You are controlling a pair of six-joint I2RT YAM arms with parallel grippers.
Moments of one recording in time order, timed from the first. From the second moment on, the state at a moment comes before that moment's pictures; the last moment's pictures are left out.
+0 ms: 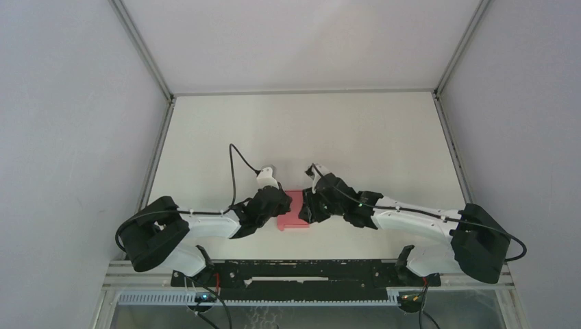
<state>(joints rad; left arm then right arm) -0.94 1.43 0.44 0.39 -0.38 -0.84 0.96 1.29 0.73 -0.18 -0.06 0.55</state>
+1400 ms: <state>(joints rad) -0.90 1.43 0.47 0.32 -0.39 -0.86 0.96 1.52 0.60 0.20 -0.06 0.82</state>
